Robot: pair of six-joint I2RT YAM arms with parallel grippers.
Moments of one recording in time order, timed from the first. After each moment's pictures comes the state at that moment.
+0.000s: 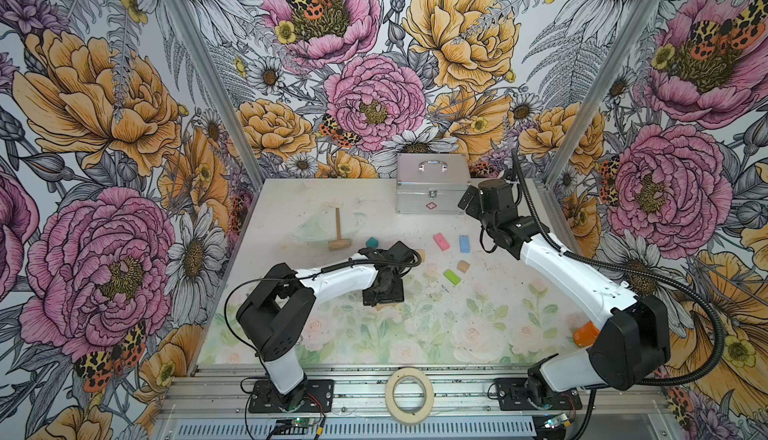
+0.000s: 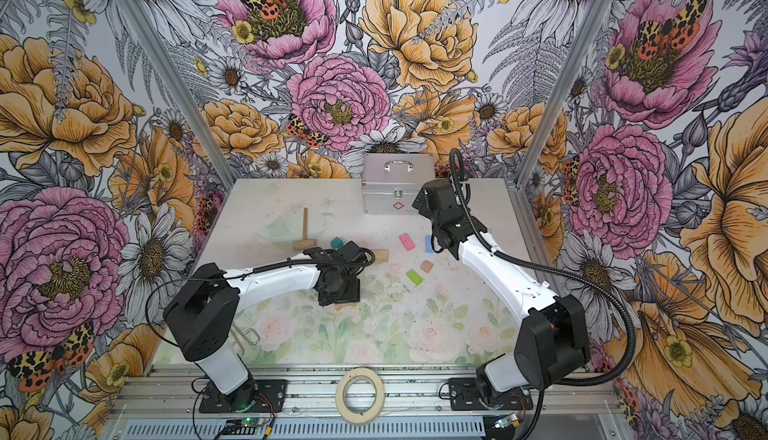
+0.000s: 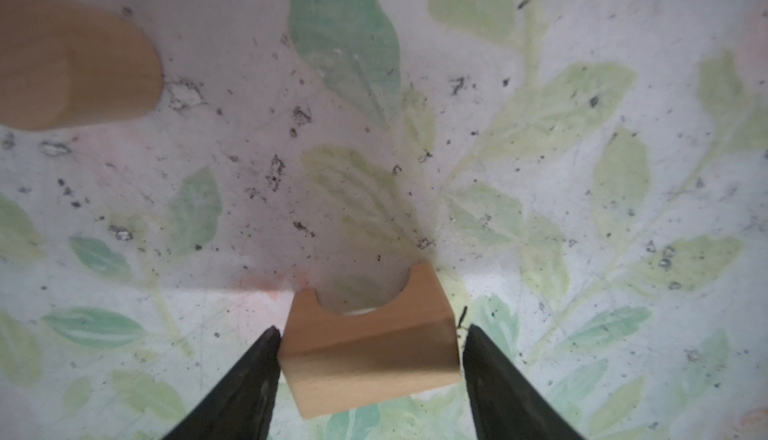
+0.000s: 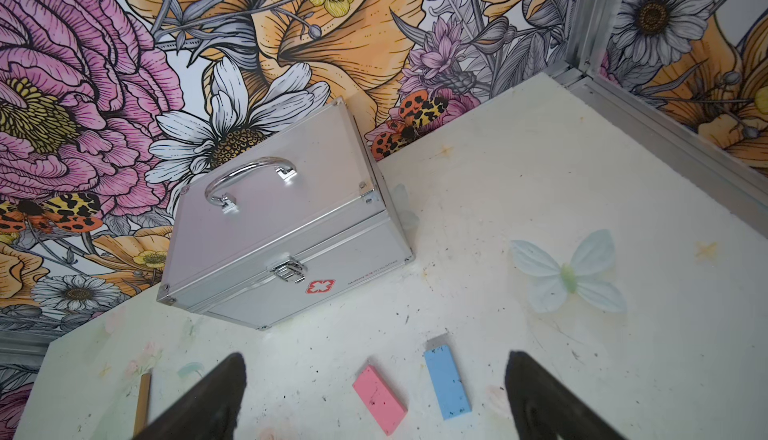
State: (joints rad) left arm -0.80 1.72 1.11 -0.79 -0.06 -0.86; right arm 0.40 1.46 1.24 -0.36 0.42 0.69
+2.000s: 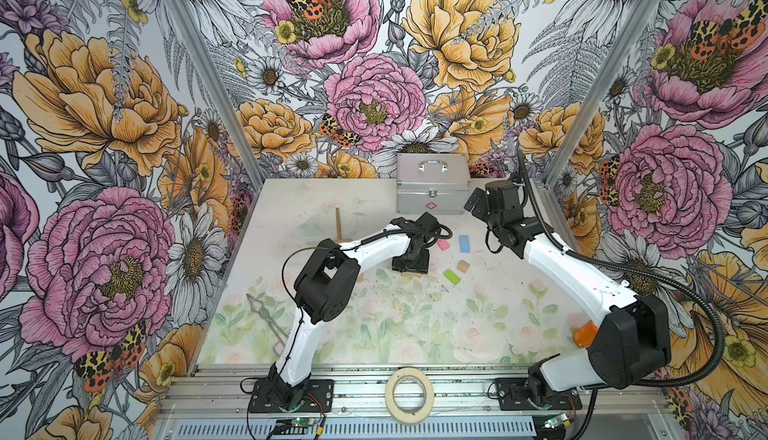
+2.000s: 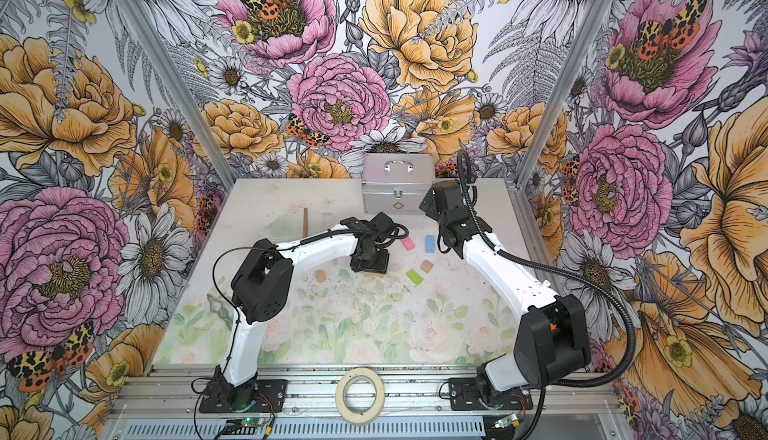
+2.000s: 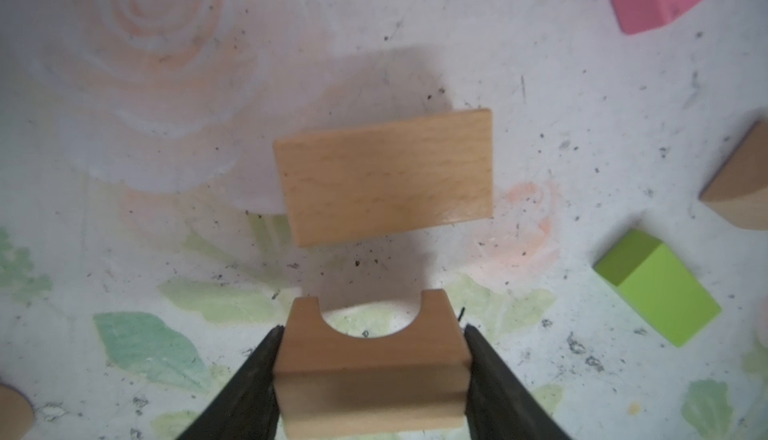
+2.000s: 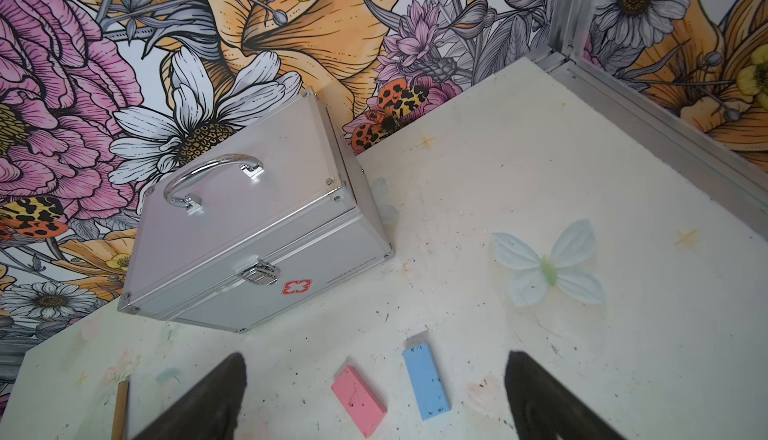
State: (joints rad) left arm -0.77 2.14 1.69 -0.90 -0.06 -0.61; right arm 0.34 1.46 1.21 -0.36 0.38 0.68
